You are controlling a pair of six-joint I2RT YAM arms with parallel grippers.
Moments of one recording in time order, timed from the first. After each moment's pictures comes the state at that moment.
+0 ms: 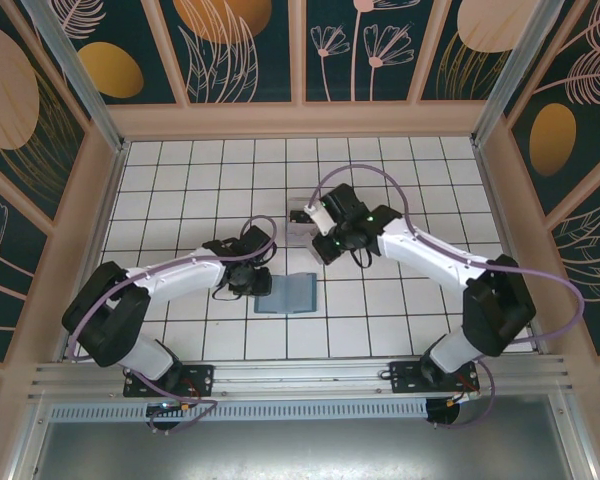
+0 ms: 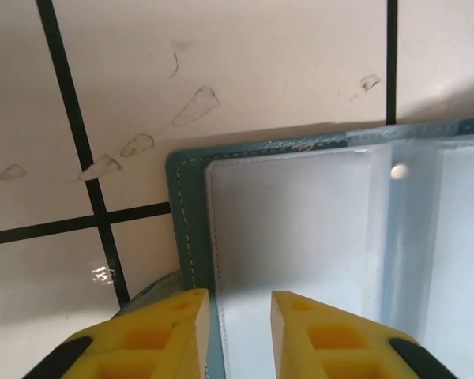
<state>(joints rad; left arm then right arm) -0.72 1.52 0.84 -0.59 0.05 -0.65 0.72 1.55 1.19 -0.66 -0.11 -0.09</state>
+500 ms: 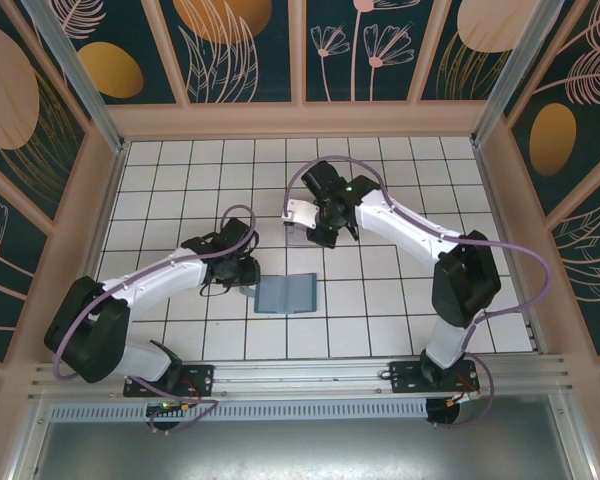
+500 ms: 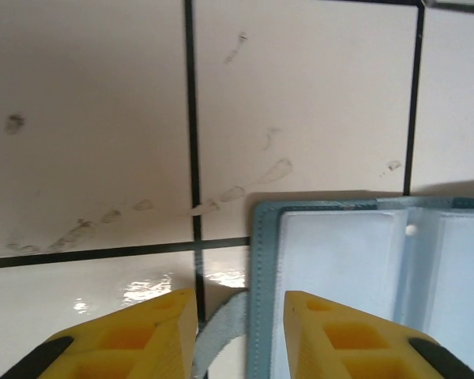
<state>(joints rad) -0.61 1.41 0.80 -0.59 0.03 -0.67 0.72 1.77 1.51 -0.90 -0.09 -0.71</state>
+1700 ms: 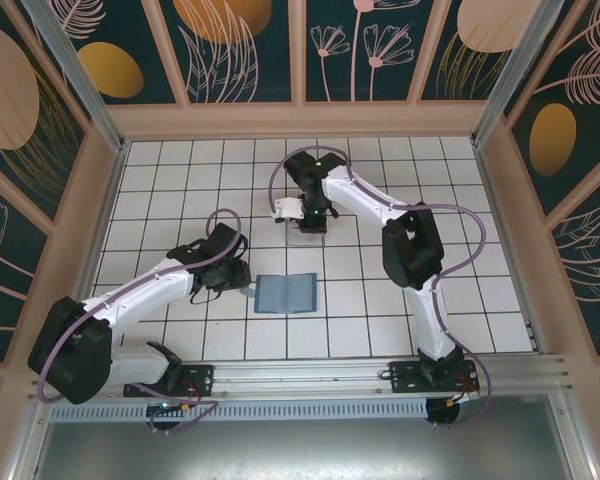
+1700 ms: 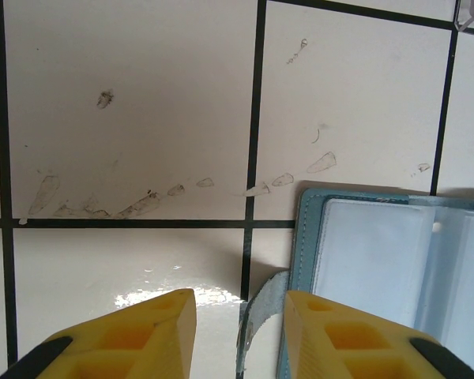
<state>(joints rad) -0.59 1.29 0.74 -0.61 -0.01 -0.71 0.67 2.20 1.95 -1.17 -0.10 -0.94</state>
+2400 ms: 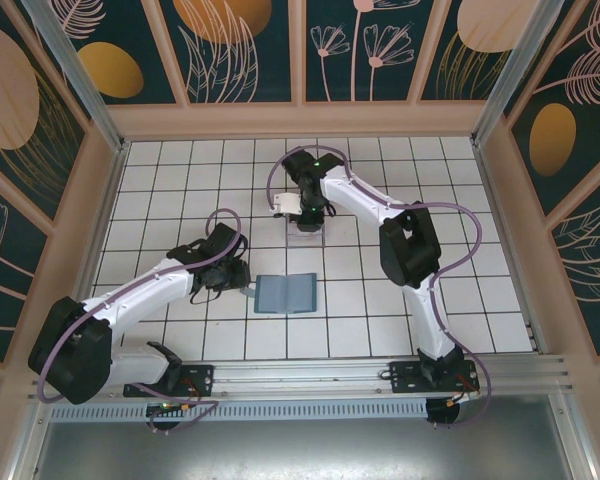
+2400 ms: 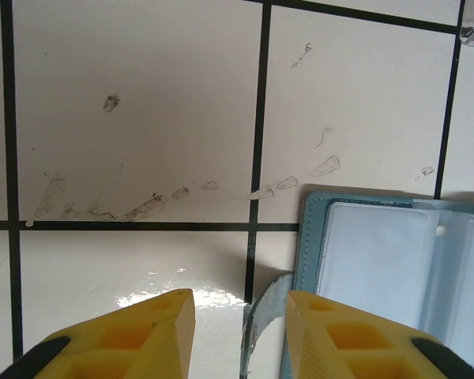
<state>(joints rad) -0.59 1.29 0.74 -0.61 -0.02 -0.71 0.67 2.21 1.96 -1.08 -0.01 -0.92</state>
